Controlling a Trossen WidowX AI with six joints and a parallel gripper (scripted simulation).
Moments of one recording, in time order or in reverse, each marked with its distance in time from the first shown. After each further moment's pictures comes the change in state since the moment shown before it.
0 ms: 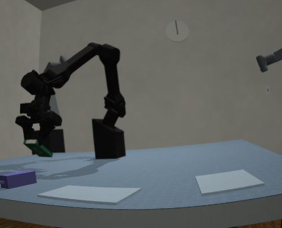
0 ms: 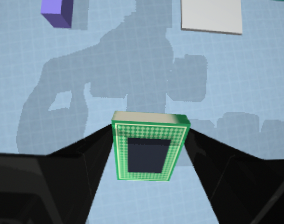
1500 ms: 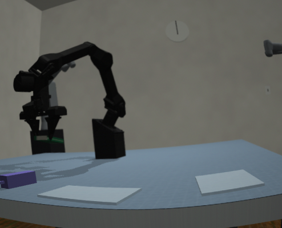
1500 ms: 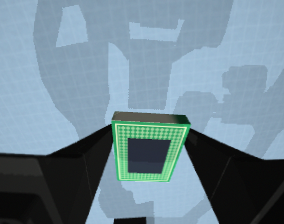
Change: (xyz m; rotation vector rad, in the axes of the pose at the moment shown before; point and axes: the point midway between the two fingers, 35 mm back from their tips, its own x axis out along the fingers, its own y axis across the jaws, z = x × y) arm -0.031 0.008 -0.026 -0.017 0.410 0.001
